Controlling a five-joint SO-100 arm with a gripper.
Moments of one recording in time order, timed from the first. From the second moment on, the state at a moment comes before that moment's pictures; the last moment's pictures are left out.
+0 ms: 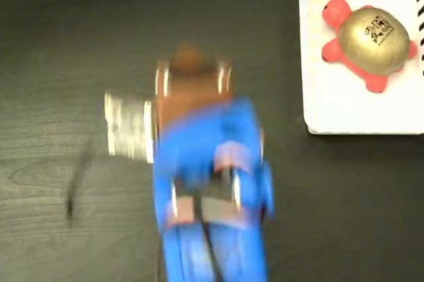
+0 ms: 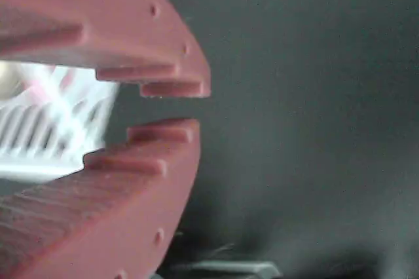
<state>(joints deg) 0.5 139.1 142.8 43.8 2.2</state>
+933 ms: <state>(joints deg) -4.7 185.5 167.9 71.2 3.2</state>
